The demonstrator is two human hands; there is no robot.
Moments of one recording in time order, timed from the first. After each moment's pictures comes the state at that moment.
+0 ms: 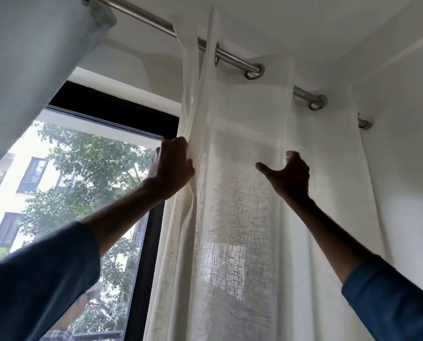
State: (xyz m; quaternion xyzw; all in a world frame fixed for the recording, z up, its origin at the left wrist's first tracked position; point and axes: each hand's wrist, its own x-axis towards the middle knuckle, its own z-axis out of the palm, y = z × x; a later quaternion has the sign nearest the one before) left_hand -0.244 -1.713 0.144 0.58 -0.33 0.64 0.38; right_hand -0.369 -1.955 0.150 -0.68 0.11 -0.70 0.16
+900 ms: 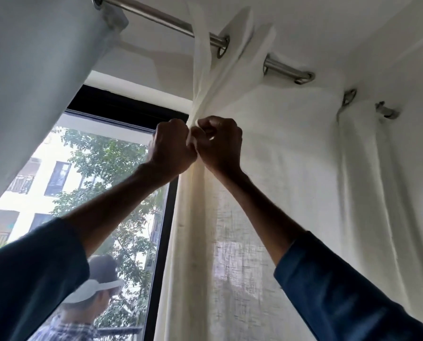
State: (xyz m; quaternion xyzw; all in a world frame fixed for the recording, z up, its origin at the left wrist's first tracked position) left_hand -0.264 -1.675 0.155 0.55 -0.35 0.66 0.38; right_hand -0.317 -1.782 0.166 -0.63 -0.18 -0.73 0.18
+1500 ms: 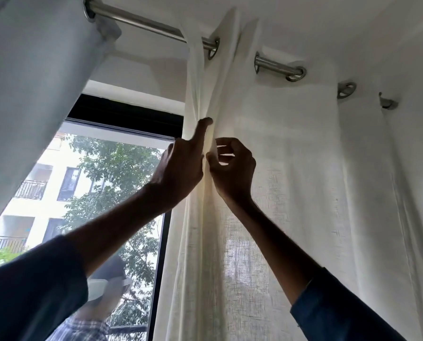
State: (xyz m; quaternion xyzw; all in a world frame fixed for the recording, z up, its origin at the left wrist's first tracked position) left_hand -0.298 -1.698 0.121 0.54 -0.42 0.68 0.25; right_hand -0.328 -1.819 0.115 -0.58 -0.18 -0.75 0.27
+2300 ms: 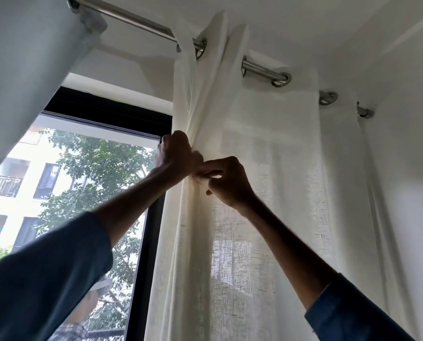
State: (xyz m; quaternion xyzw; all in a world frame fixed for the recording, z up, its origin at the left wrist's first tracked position) left_hand -0.294 -1.728 0.155 0.66 -0.30 0.54 0.42; right_hand -0.361 -1.853 0.109 -0.78 -0.21 -0.54 0.23
